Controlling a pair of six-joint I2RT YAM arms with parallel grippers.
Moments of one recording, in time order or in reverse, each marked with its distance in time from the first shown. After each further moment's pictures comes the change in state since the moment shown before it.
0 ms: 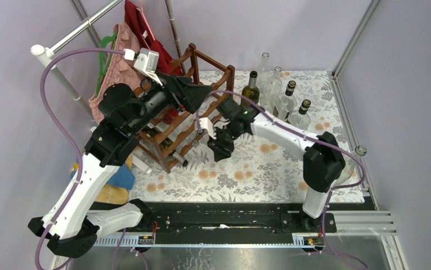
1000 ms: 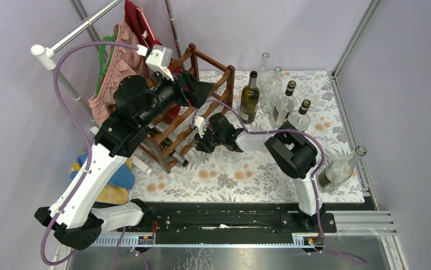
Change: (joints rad) left arm 0.000 0.085 0.049 -0.076 -0.086 0.092; right arm 0.011 0.261 -0.216 0.941 0.193 0.407
